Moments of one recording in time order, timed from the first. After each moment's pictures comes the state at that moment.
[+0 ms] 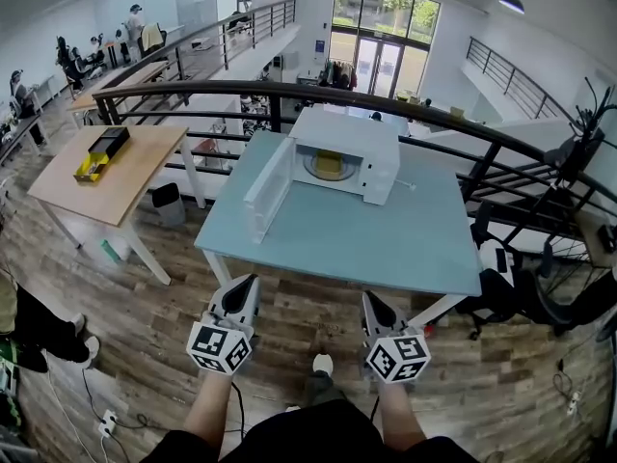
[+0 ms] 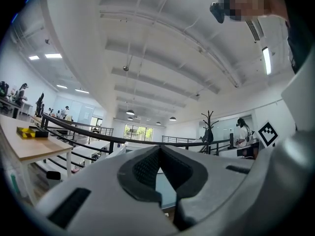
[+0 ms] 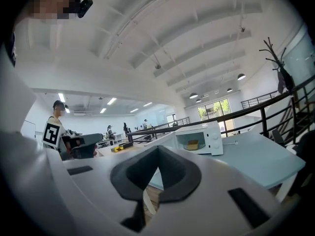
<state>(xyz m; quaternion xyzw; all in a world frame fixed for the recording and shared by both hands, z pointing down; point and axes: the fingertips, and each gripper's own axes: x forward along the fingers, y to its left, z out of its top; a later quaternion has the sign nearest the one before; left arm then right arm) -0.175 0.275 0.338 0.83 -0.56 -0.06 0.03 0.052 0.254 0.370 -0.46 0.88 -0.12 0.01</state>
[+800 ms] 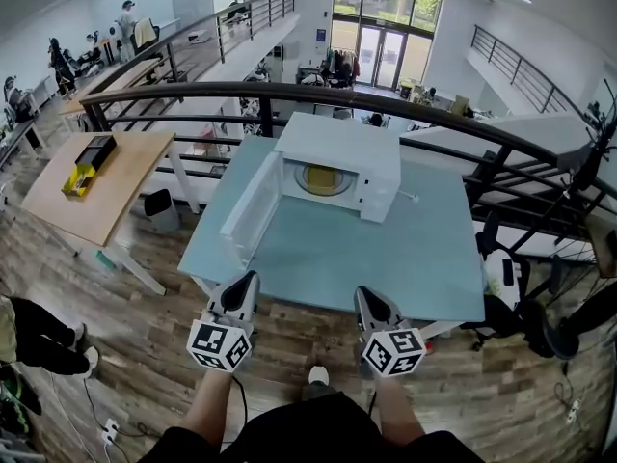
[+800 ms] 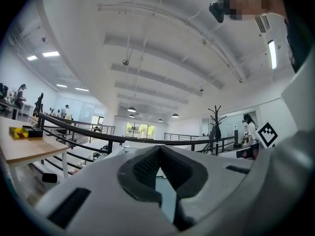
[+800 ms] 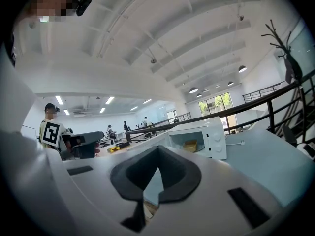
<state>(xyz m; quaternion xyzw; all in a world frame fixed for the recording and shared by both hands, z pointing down) -0.152 0.120 0.348 0.82 -0.57 -0.04 0.04 0.065 0.096 0.390 -0.45 0.88 -0.14 0.00</state>
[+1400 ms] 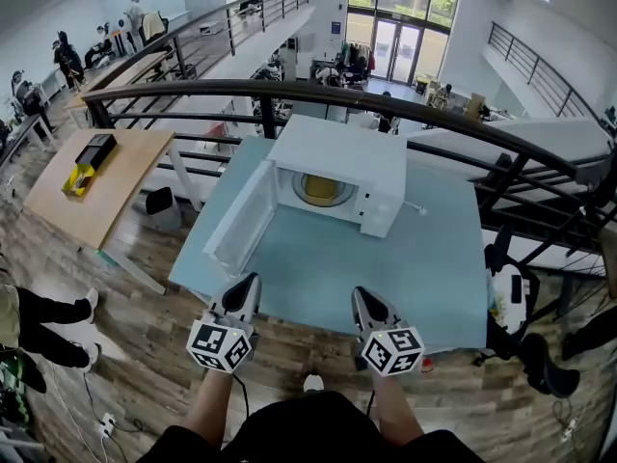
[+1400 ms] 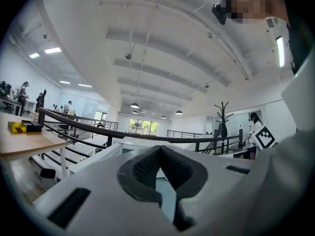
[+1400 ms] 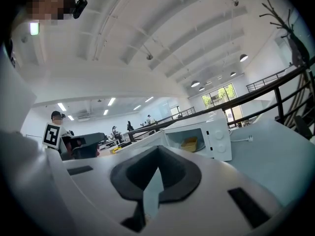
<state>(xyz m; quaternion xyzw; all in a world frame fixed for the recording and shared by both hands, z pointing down) -0.120 0.031 0.368 0.81 -0.58 -0.04 0.06 0.087 -0.005 0.416 -0.41 0.89 -0.18 0.00</state>
